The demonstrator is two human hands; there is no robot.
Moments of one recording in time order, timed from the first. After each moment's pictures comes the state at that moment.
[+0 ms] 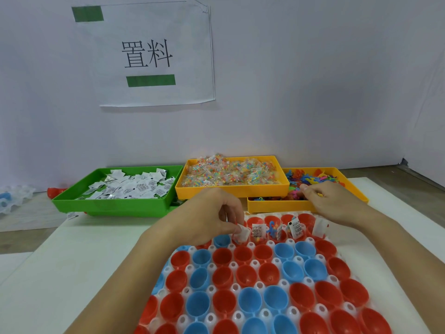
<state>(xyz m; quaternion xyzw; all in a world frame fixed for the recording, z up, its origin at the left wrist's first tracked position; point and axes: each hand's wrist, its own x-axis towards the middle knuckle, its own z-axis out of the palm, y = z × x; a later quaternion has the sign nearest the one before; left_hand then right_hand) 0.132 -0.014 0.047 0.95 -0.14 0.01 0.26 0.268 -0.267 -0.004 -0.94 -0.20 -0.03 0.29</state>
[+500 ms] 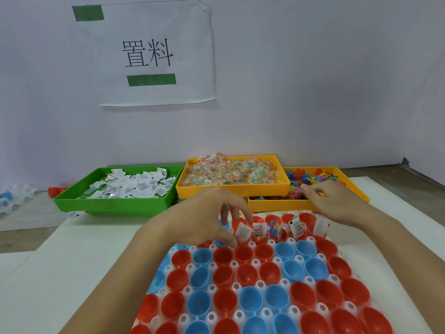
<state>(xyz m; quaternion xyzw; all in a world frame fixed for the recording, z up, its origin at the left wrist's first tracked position) 0.129 -0.009 0.052 0.95 -0.16 -0.02 0.25 0.269 -0.268 -0.004 -0.93 -0.21 -0.03 0.29</state>
